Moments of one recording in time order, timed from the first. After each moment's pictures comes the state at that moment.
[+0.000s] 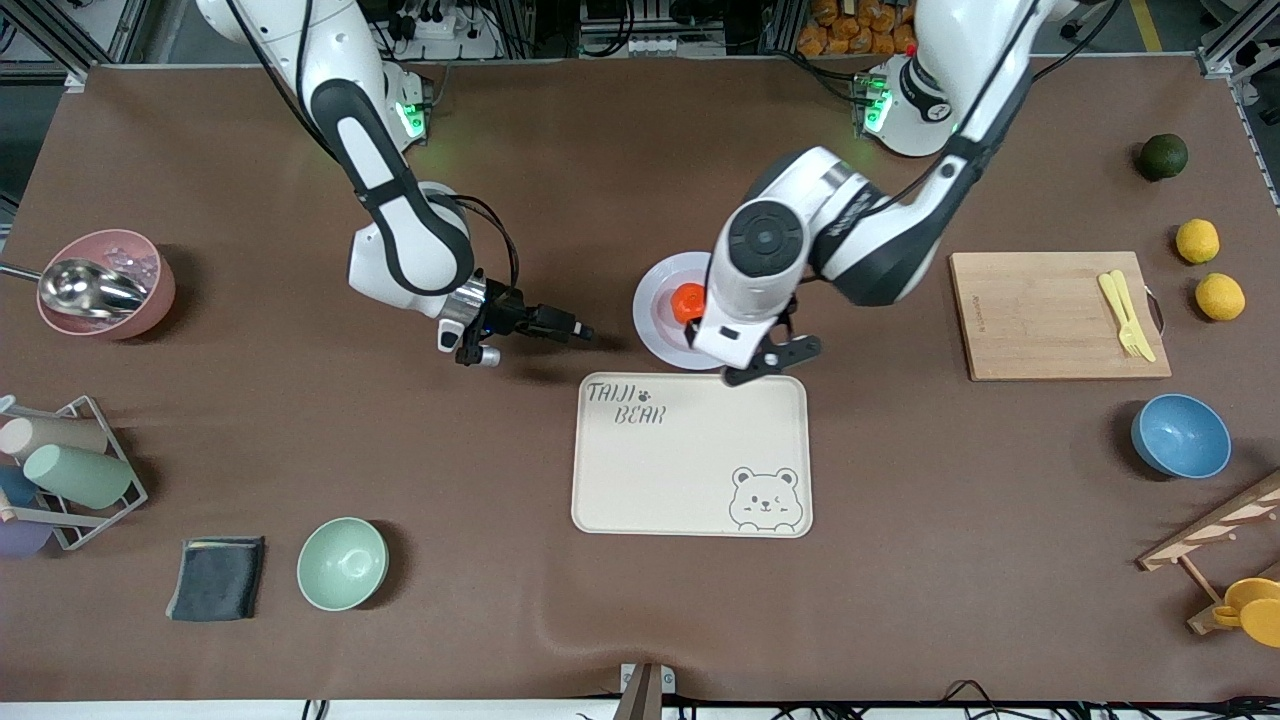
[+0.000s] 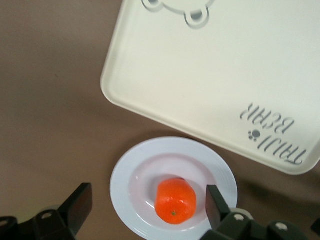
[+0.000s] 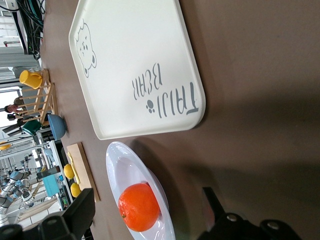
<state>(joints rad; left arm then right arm) -0.23 0.48 -0.46 -1.59 0.16 1.90 -1.07 0.56 0.41 0.01 -2.19 1.80 2.43 -0.70</state>
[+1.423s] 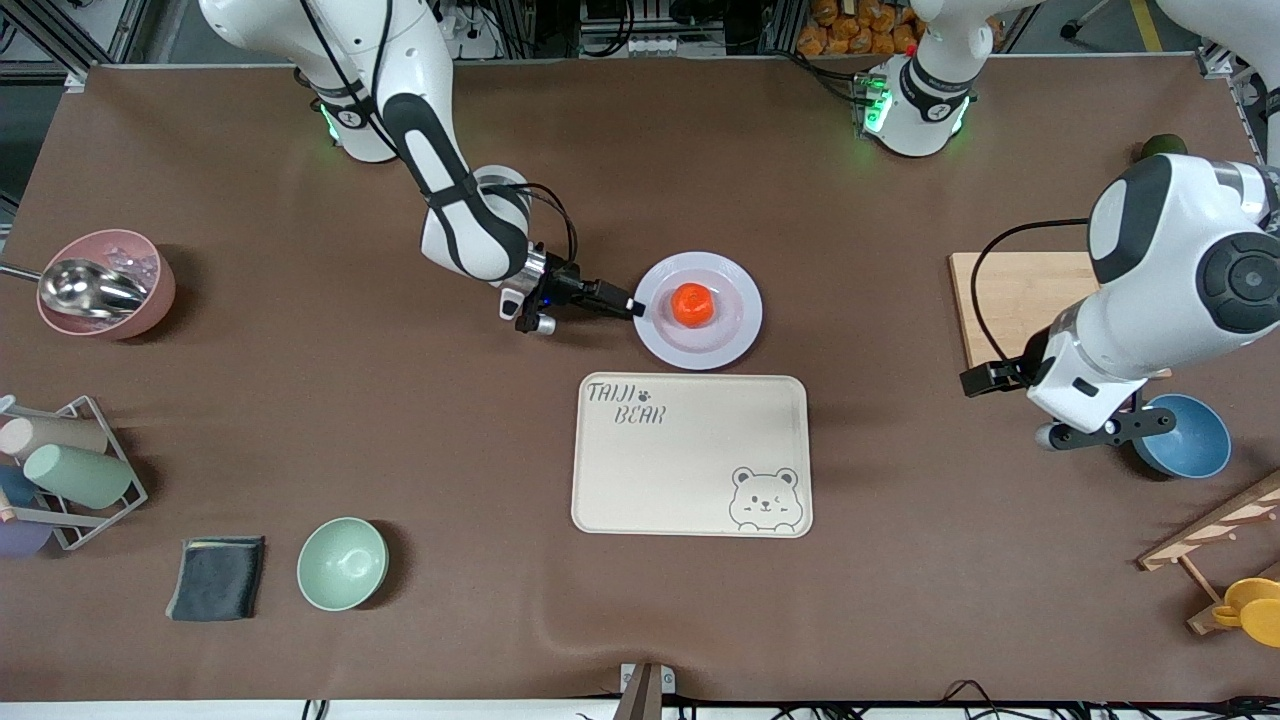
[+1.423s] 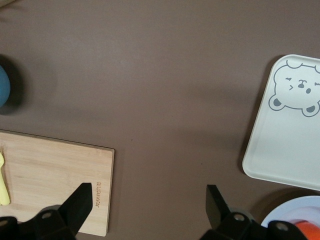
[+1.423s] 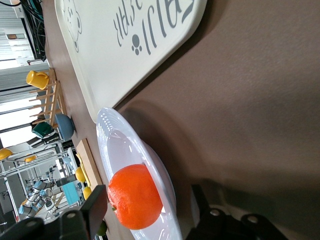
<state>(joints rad) 0.25 0.32 -0.46 -1.60 0.16 1.80 -0.39 0.75 0.52 0.01 -2.16 2.26 2.45 -0.93</state>
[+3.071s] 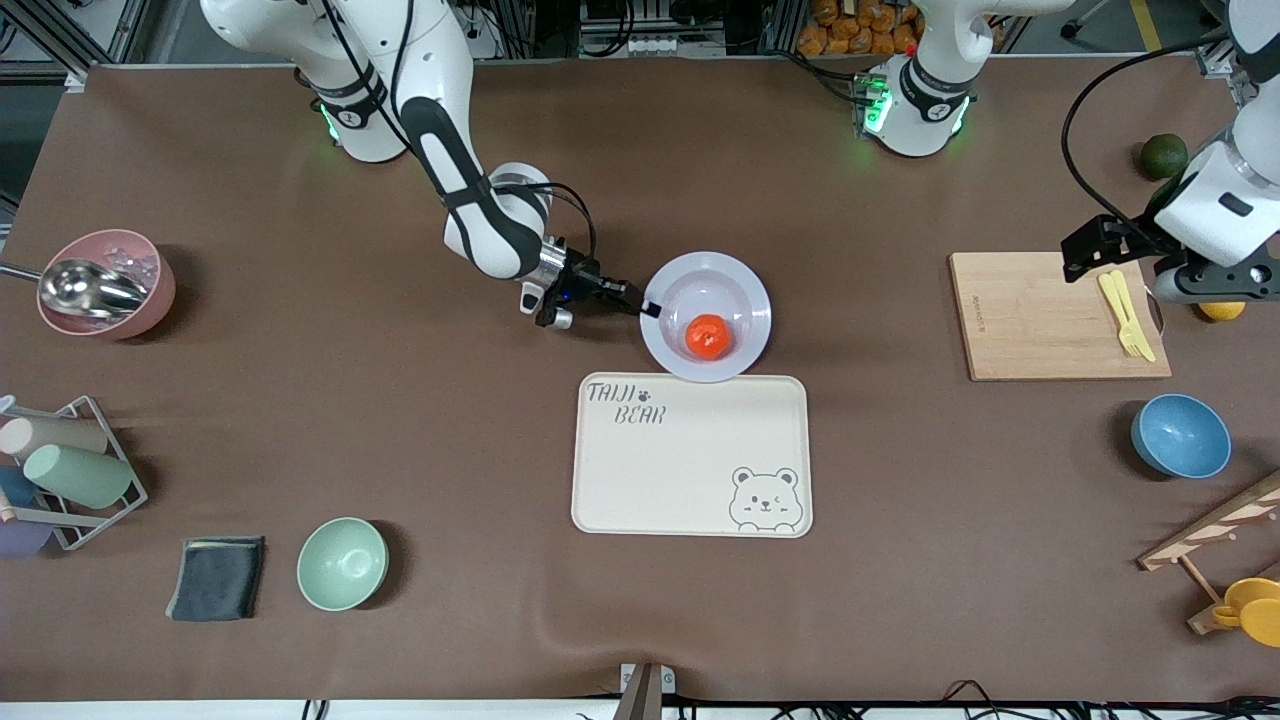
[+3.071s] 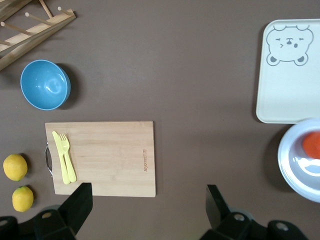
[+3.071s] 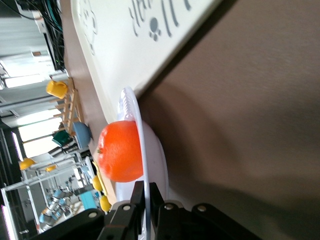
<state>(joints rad) -0.08 -0.04 0.00 -1.68 0.06 1.62 -0.06 0.79 0.55 0.01 -2.11 2.43 2.44 -0.99</state>
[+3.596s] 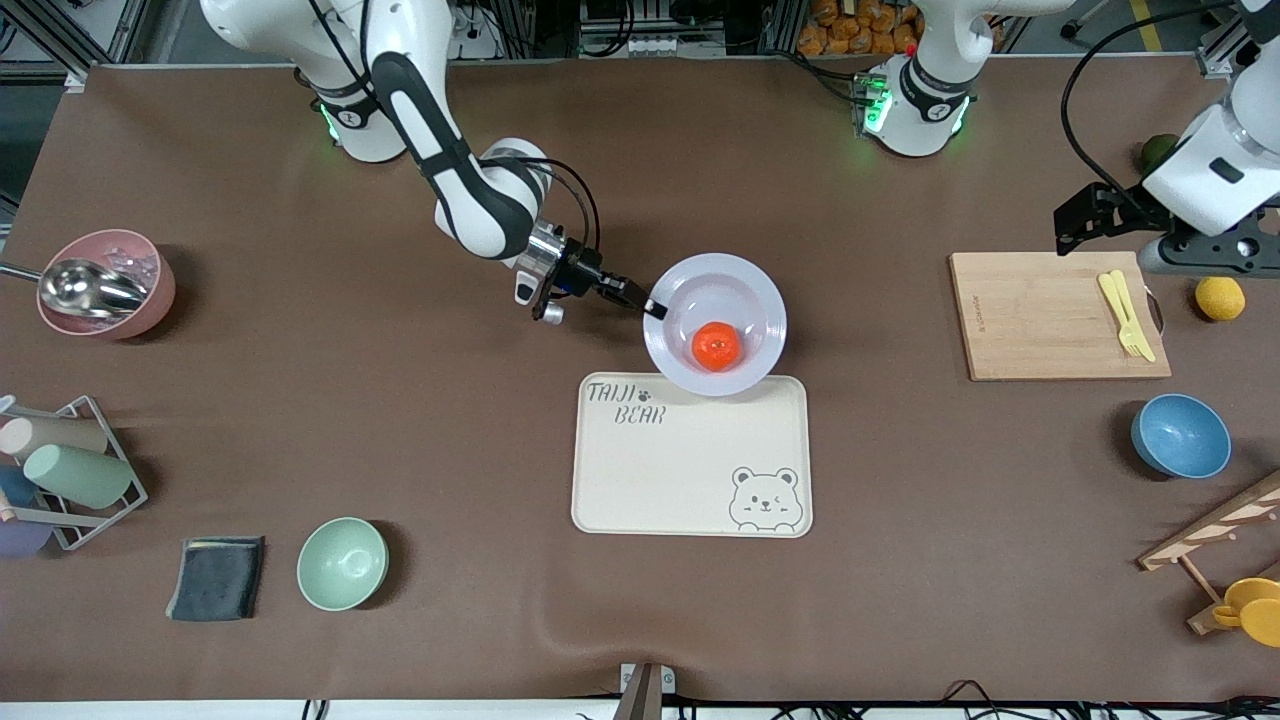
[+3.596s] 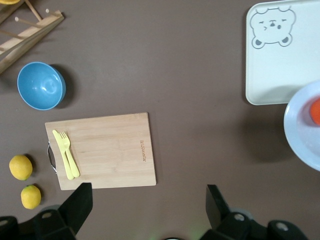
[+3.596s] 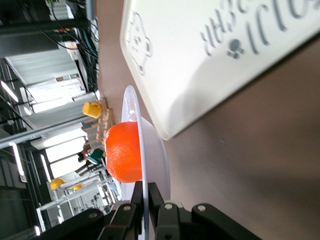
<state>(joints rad) -0.09 -0.05 -0.03 -1.64 0.05 1.54 0.00 0.79 0.42 0.00 -2.08 2.45 2.54 -0.87</state>
